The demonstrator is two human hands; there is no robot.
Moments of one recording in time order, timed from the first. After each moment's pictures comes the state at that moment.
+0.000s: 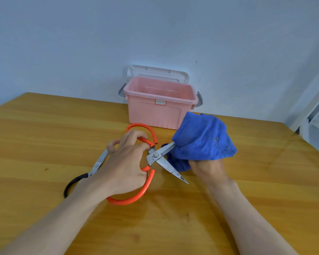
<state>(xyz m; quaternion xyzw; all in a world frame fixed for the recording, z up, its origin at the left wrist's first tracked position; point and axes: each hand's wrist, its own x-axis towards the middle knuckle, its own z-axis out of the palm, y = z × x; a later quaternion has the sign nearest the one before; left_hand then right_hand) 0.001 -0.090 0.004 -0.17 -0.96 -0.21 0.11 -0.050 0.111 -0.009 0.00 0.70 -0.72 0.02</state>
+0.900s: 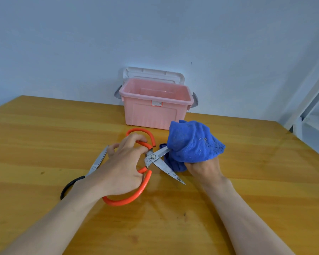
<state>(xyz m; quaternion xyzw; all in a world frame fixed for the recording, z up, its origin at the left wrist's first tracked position) -0.002 -0.093 0.001 -0.20 -0.95 -0.24 0.07 -0.050 0.120 -0.007 0.00 0.44 -0.90 0.03</state>
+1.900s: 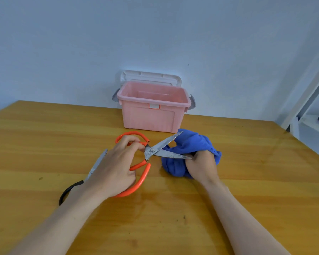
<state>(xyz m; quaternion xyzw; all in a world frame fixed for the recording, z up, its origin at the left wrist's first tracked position) -0.012 -0.100 -0.006 -0.17 -0.95 -0.24 0.13 -0.053 0.131 -0.030 -0.03 0.88 -0.43 -0.18</state>
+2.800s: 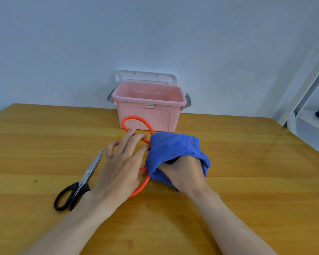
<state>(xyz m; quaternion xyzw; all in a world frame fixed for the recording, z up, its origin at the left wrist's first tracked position) -0.002 -0.073 -0.007 -0.19 -0.95 -0.11 0.21 -0.010 0.093 -0.002 -0.08 0.91 -0.37 -0.14</state>
